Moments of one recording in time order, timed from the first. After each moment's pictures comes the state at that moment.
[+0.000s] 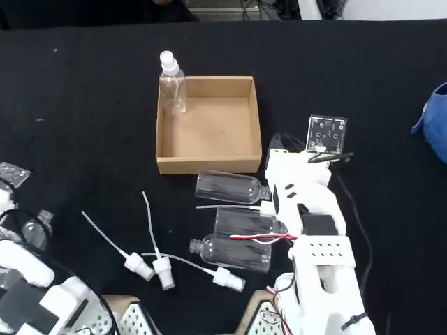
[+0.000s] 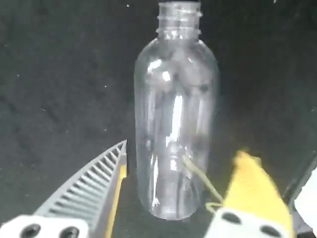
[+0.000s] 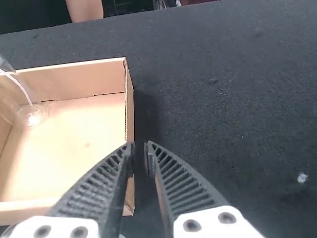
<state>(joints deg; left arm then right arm) -64.6 -16.4 37.7 69.1 -83.0 0.0 -54.4 77.2 14.4 -7.3</state>
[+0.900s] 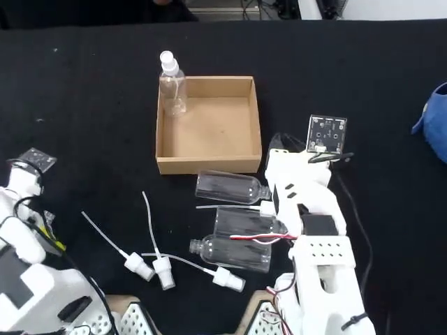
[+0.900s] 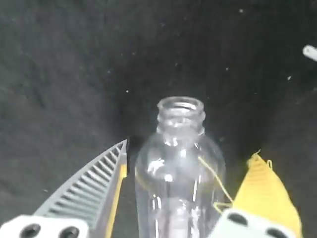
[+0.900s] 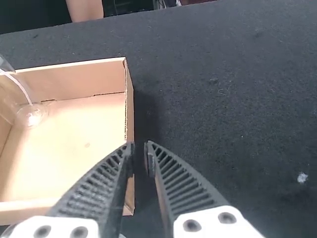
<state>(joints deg) -53.4 -4.5 38.1 56.7 -74.9 0.0 -54.4 77.2 14.4 -7.3</state>
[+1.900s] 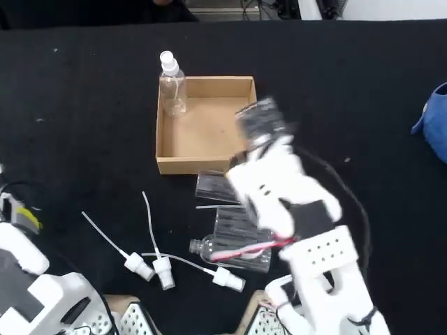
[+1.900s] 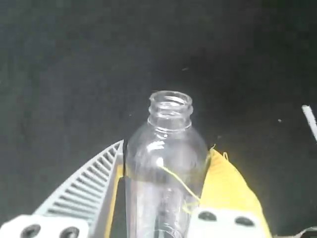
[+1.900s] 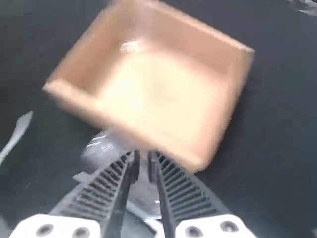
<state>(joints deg) -57.5 -10.0 26.9 72.0 -45.7 -22.9 -54.4 50.8 58.3 10.5</state>
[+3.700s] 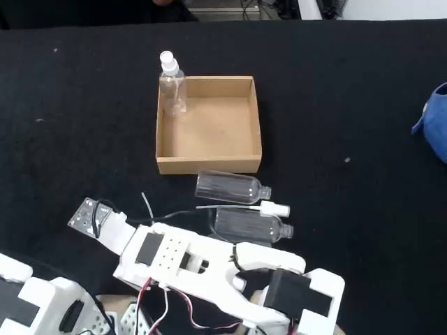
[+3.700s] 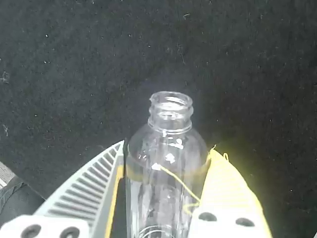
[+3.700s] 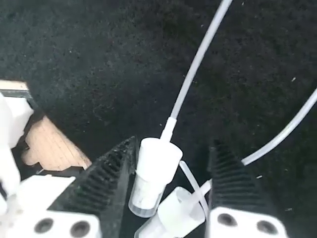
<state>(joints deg) -75.0 -10.0 8.0 81.2 -23.2 -69.0 -0.1 38.2 44.0 -9.1</state>
